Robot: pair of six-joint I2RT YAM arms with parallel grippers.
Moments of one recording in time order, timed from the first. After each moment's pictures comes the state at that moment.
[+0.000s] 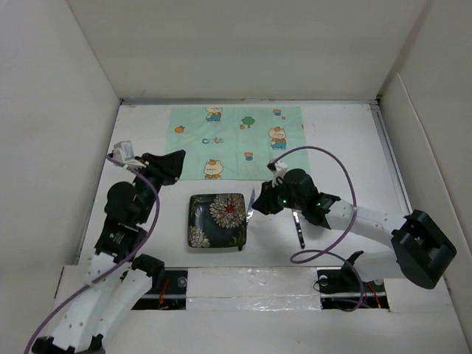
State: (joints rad) left arm -0.38 0.60 0.66 0.00 -0.09 -0.74; right arm 0.74 1.29 0.62 0.15 -0.24 0.44
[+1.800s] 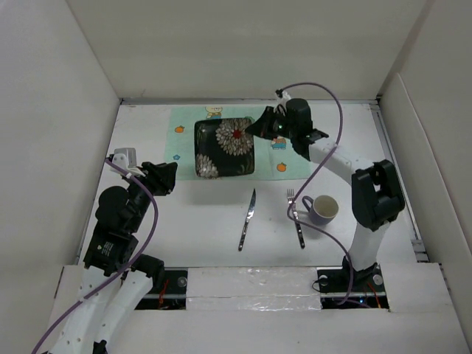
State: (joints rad) left arm -0.34 0.47 0.75 -0.32 -0.07 -0.45; right arm 0.46 1.80 1.31 0.17 -0.43 0.66
